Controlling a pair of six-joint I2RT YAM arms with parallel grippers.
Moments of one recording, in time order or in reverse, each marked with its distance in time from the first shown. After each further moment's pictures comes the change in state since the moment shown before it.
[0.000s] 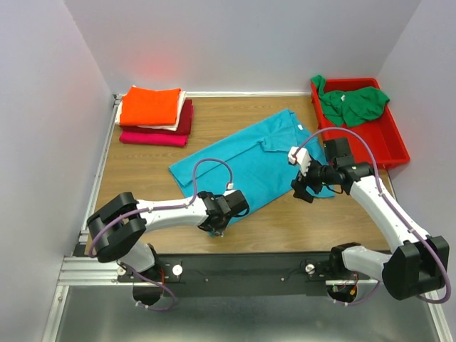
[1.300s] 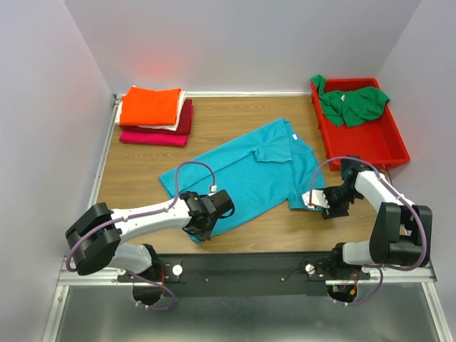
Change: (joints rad) left arm 0.053 -0.182 -0.072 -0.180 0.079 -0.063; right arm -0.333 0.200 -0.145 -0.257 0.211 -1.161
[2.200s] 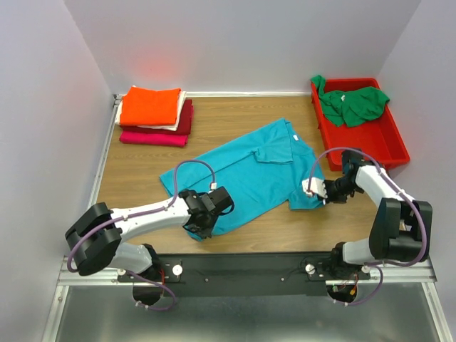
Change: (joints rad) left arm 0.027 0.008 0.000 0.040 0.016 0.017; right arm 0.000 0.053 0.053 0.042 -0.061 0.135
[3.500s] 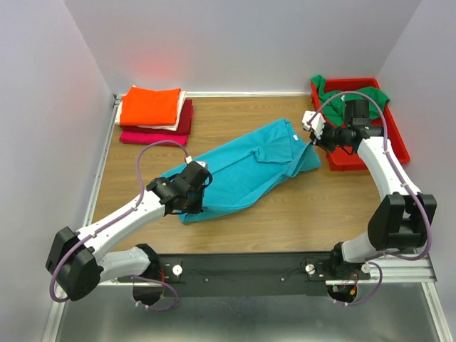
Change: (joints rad) left arm 0.262 -0.203 0.066 0.025 -0.022 0.015; right arm 0.106 0.068 0.477 0.209 -0.229 0.612
